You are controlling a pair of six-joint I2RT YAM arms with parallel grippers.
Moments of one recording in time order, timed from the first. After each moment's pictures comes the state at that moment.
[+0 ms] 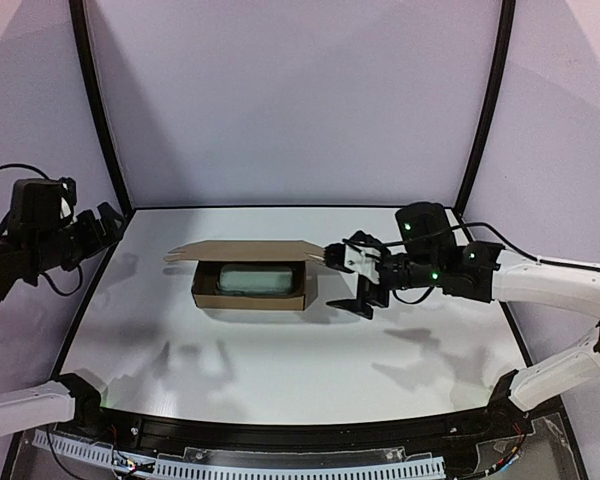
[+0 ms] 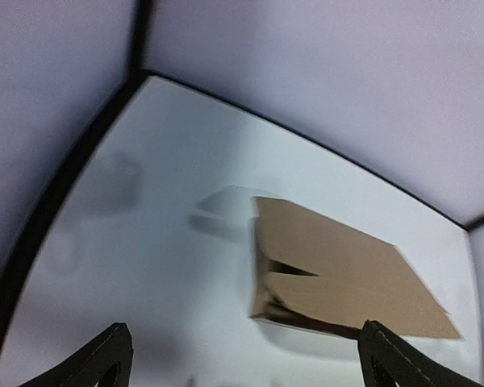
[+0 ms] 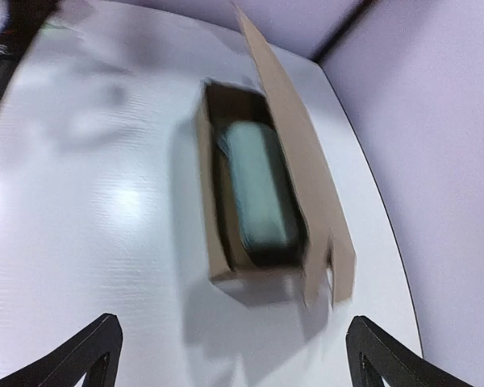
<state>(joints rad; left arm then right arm) -0.39 0.81 1.08 -0.83 -0.29 -0.64 0.84 1.28 0.91 -0.14 -0.23 -0.71</state>
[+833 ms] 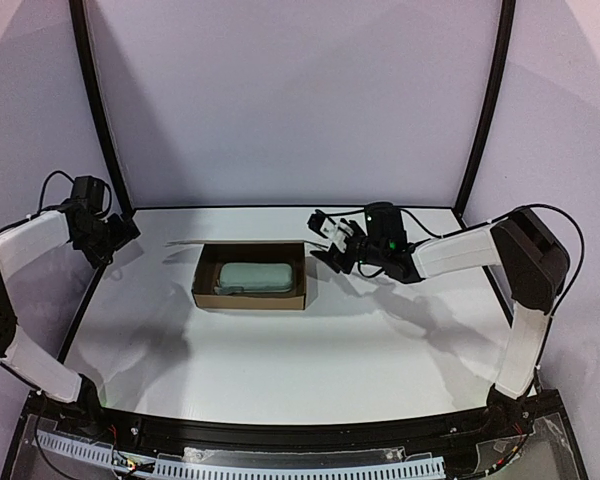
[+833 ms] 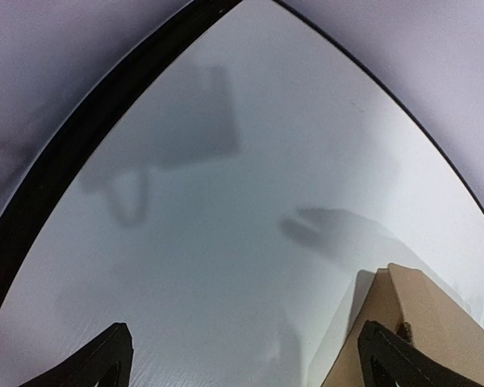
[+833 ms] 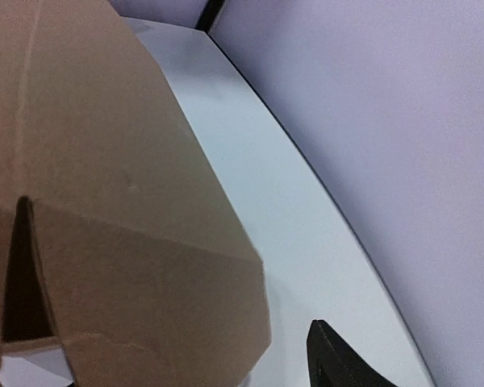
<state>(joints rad) 0.03 1.43 1.08 -0.52 -0.06 -0.61 0.63 1.89 1.08 0.46 -0.21 -0.62</state>
